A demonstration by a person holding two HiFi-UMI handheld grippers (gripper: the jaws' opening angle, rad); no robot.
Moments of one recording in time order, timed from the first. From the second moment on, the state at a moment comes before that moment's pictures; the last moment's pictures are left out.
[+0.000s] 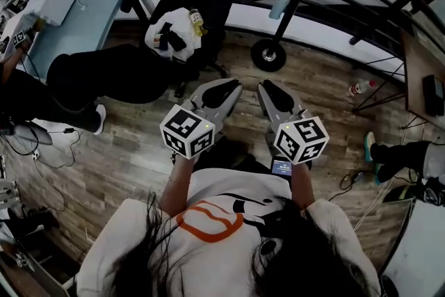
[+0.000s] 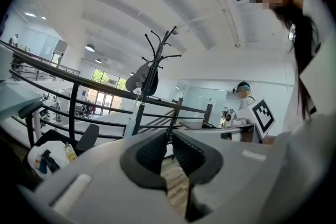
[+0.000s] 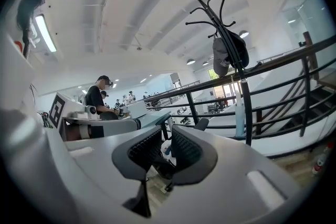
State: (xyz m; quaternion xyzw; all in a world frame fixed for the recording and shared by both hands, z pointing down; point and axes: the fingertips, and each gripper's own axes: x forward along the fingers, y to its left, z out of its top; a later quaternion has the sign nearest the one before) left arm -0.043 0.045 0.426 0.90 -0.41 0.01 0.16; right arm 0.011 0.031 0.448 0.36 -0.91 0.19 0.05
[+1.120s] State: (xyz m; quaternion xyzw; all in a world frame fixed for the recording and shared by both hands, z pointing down) left arm 0.088 0.129 0.424 0.90 -0.40 0.04 0.14; right arm 0.133 0.105 0.441 0.35 -0.92 0.18 0.04
